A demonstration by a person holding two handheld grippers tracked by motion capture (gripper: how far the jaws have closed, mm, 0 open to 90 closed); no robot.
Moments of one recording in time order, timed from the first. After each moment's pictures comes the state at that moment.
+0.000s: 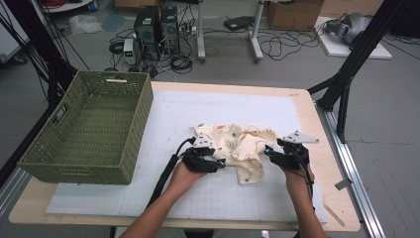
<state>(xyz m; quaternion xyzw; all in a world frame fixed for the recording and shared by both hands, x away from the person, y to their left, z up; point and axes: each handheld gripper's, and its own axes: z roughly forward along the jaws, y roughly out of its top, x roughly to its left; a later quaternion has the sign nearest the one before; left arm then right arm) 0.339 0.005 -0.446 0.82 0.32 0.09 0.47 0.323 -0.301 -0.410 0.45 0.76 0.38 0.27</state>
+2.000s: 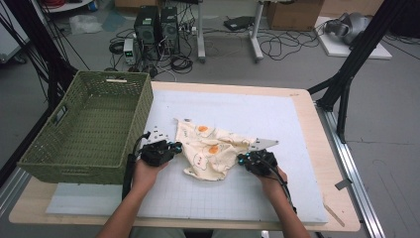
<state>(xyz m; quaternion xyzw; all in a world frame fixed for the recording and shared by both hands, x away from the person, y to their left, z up) 0.339 0.121 -0.433 0.77 0.40 0.17 0.47 0.328 -0.228 -0.441 0.34 0.85 0.37 0.17</state>
